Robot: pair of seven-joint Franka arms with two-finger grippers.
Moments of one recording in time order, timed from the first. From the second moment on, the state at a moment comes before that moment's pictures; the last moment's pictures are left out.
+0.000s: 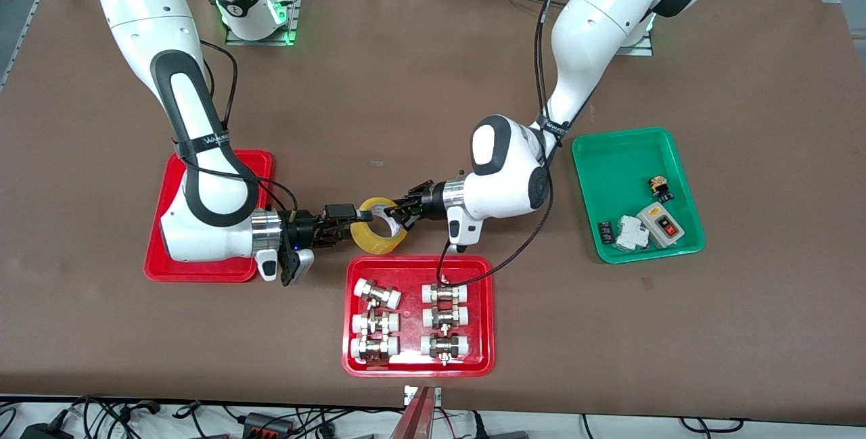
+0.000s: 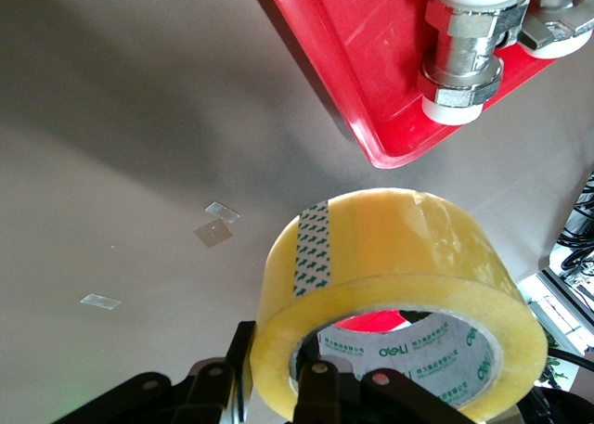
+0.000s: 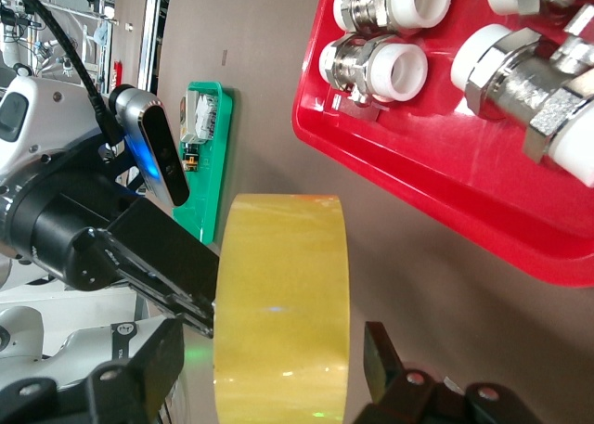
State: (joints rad) left arm -0.50 0.91 -0.21 -1.26 -0.98 2.40 -0.85; right arm 0.25 0.80 0.01 -1.38 1.09 1.89 -0.66
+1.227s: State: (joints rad) left arm -0.48 0.91 -0.20 -1.24 -0.97 2.40 -0.76; right arm 0.25 0.80 0.00 -1.38 1.08 1.89 -0.67
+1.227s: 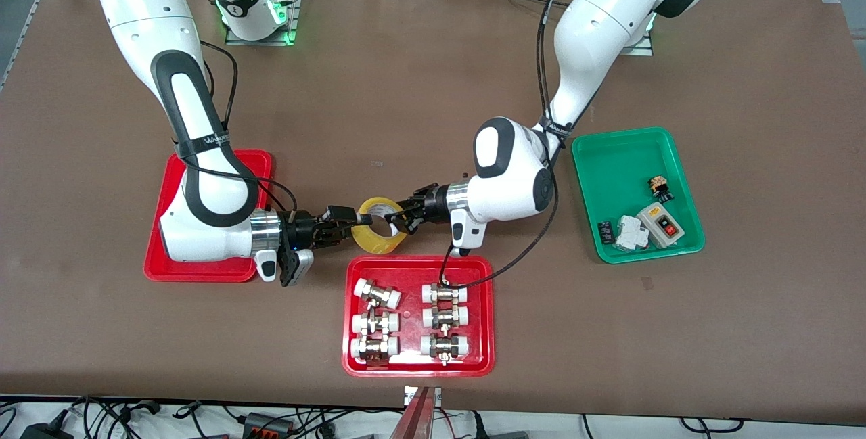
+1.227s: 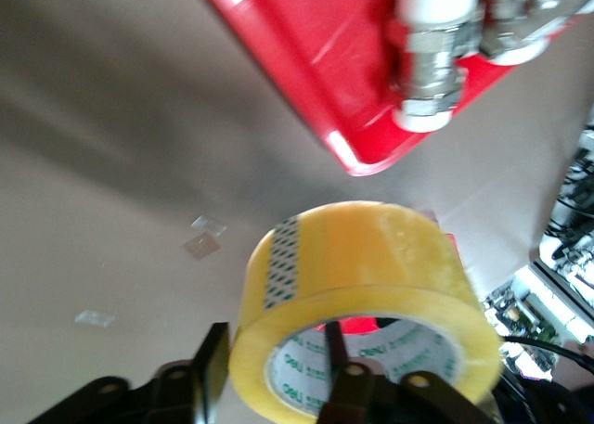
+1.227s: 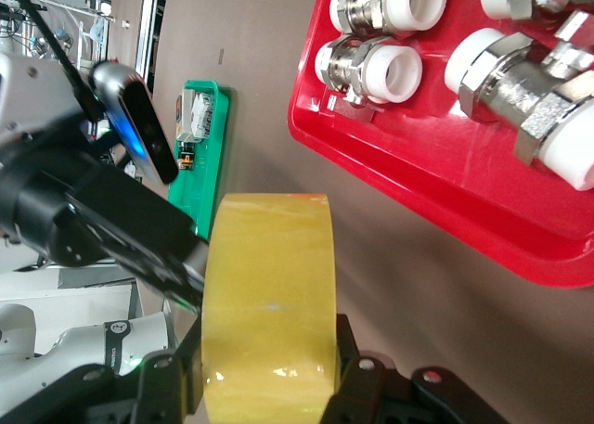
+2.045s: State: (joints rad) left arm -0.11 0.58 -0.12 -1.21 -0.17 1.65 -0.50; right arm 0.23 0.75 -0.05 -1.36 0.94 1.88 -0.60
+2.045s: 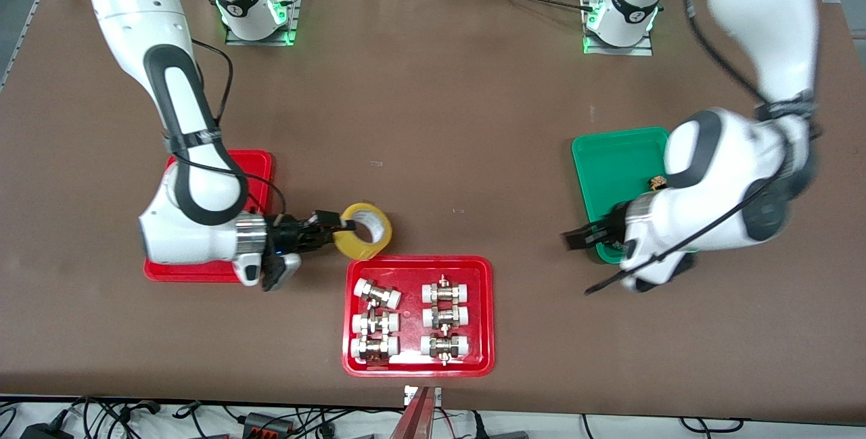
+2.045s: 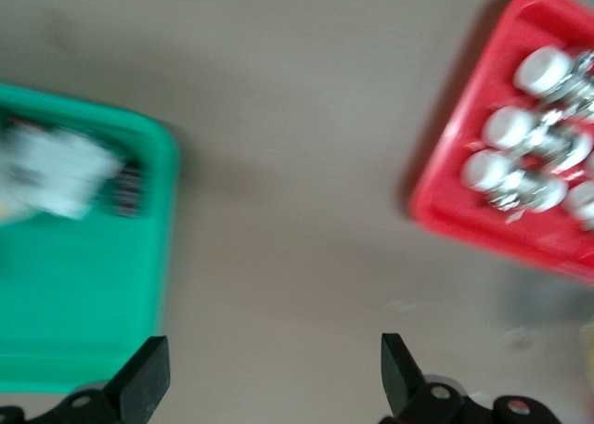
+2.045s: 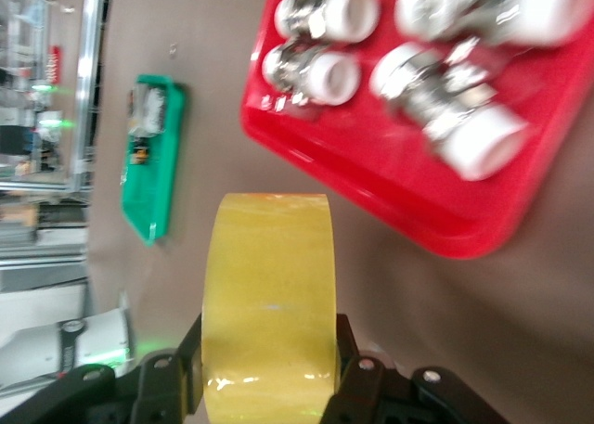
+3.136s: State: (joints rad) left arm 0.03 0.16 -0.13 -1.55 0.04 1.56 -0.27; right arm -0.18 0.80 -0.11 -1.43 0.74 1.57 -0.72
